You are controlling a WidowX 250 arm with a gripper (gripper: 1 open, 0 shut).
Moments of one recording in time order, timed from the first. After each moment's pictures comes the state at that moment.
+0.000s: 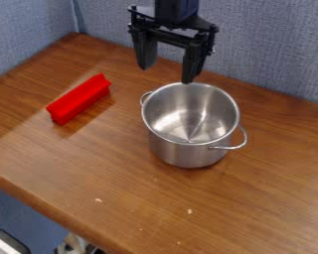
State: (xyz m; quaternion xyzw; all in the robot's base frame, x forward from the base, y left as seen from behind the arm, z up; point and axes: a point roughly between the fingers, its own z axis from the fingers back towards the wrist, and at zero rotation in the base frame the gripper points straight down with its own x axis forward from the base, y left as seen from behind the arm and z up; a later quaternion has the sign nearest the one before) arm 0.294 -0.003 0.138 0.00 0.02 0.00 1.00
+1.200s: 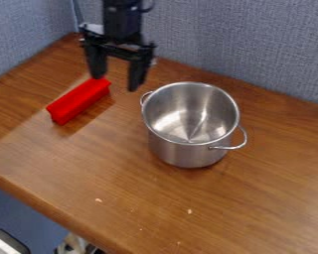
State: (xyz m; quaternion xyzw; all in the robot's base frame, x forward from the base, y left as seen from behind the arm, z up) arm 0.291 0.087 0.097 0.02 0.05 0.05 1.00
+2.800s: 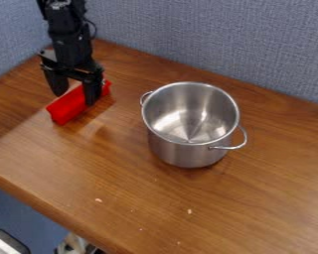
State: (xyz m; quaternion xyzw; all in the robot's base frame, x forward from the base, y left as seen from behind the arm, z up) arm 0.292 0.146 0.056 0.02 -0.03 0.05 1.00
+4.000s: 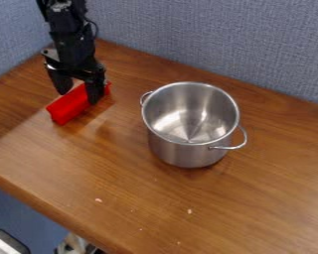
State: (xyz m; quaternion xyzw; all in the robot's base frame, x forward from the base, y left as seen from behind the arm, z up) arm 0.299 0.146 0.048 0.02 -0.05 0.03 1.00
